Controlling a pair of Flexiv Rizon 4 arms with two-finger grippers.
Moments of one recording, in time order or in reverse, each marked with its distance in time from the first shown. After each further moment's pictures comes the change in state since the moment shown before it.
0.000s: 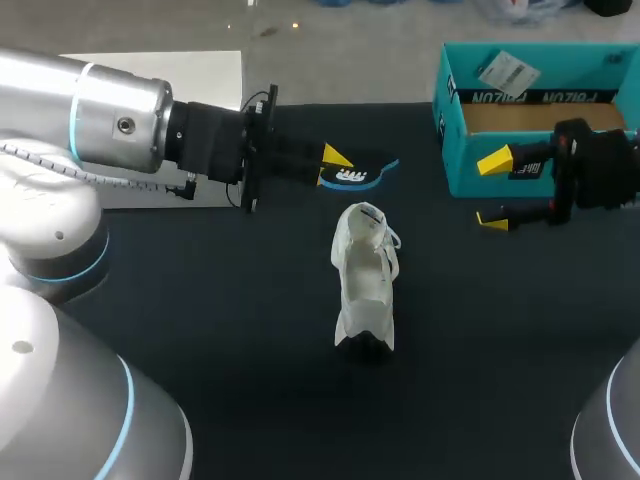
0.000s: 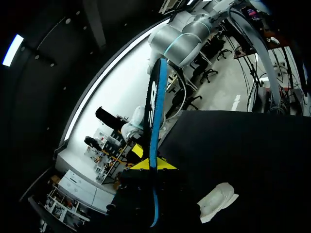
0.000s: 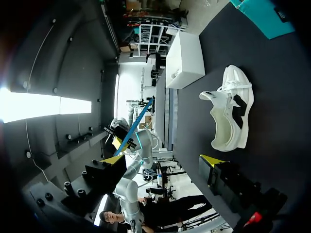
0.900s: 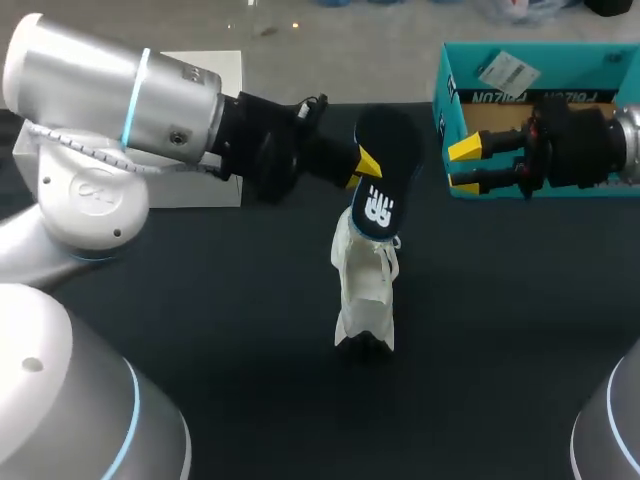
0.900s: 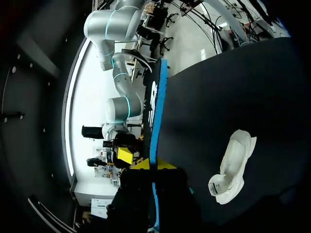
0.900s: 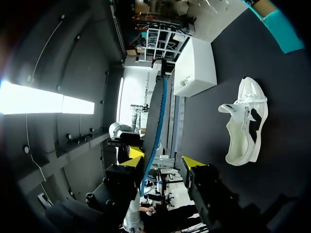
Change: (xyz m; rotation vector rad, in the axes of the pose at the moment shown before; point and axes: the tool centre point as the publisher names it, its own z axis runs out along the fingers) left arm -0.001 0.039 0.041 -0.120 0.124 0.490; right arm 0.037 0.022 0.031 -0.064 0.022 -0.052
